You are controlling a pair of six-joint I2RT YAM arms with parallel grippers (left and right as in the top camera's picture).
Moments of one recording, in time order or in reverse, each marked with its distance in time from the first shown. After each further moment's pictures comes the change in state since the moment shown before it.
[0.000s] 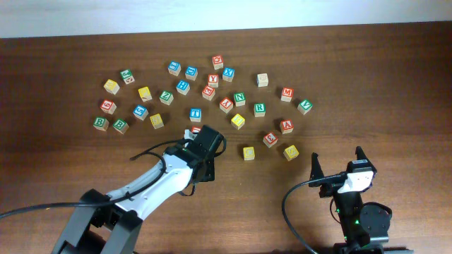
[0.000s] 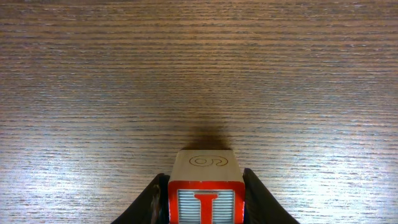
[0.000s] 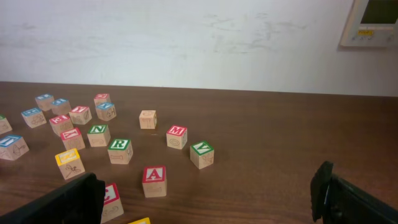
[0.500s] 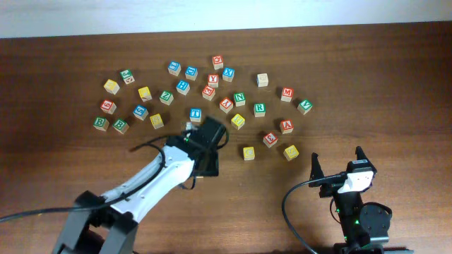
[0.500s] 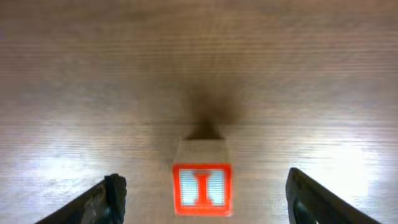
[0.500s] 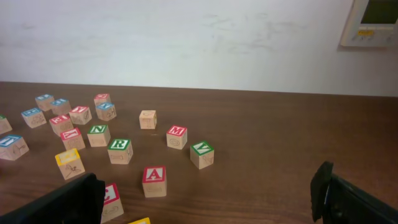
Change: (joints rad) left arm 0.000 0.002 0.131 -0.167 0.001 0.019; right arm 0.000 0.000 0.000 0.000 0.000 0.000
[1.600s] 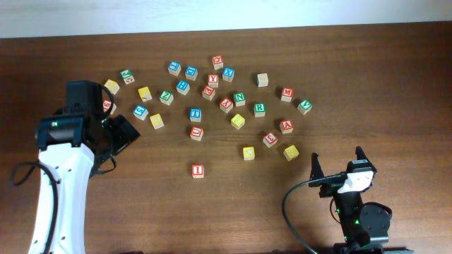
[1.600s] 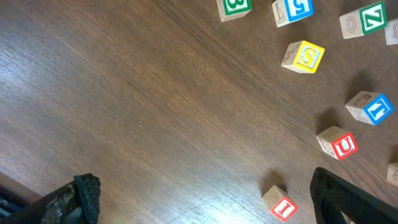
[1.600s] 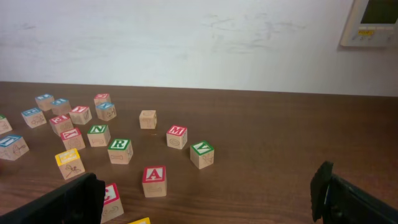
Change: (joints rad) left arm 0.671 -0.240 0.313 -0.462 0.076 -0.082; right arm 0.000 0.000 0.000 0.000 0.000 0.001
